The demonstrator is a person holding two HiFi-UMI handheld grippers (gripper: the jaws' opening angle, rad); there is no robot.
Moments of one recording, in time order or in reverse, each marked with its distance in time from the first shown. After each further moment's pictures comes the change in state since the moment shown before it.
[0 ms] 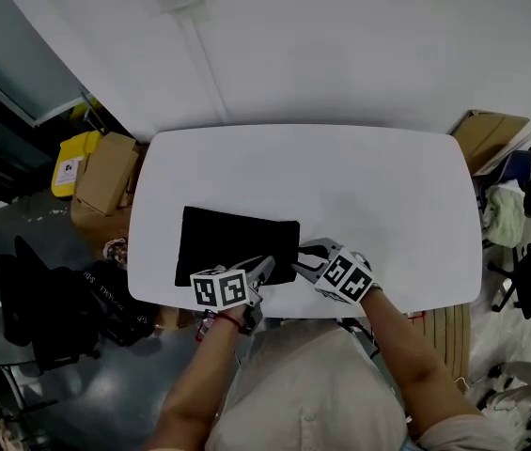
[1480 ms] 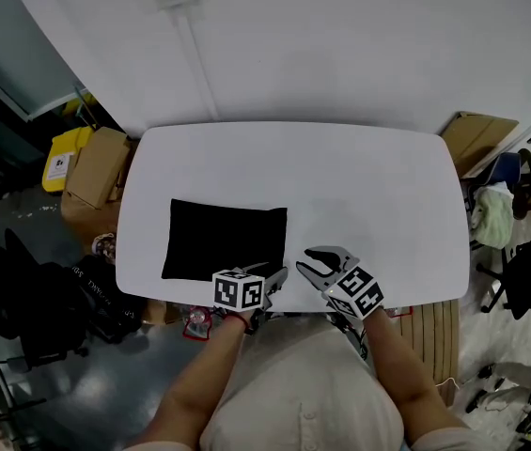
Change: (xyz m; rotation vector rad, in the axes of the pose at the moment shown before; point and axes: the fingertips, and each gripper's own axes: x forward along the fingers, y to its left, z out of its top) left arm 0.045 -0.014 -0.073 0.159 0.143 -0.016; right arm -0.063 0.008 -0.012 0.180 -0.145 -0.134
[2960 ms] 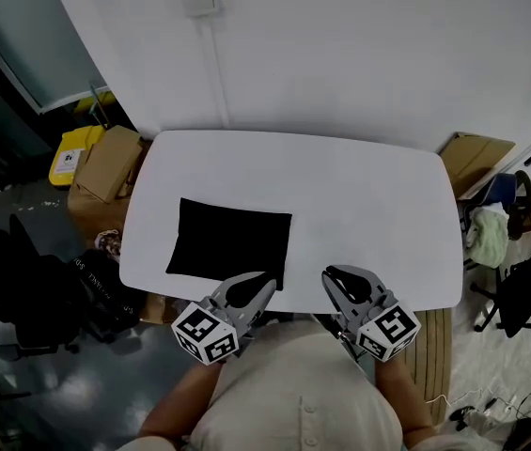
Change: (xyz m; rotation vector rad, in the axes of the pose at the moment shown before) left arm -0.155 -0.122 0.064 0.351 -0.517 -0.162; right arm -0.114 0.052 0.082 0.012 -0.379 -0.103
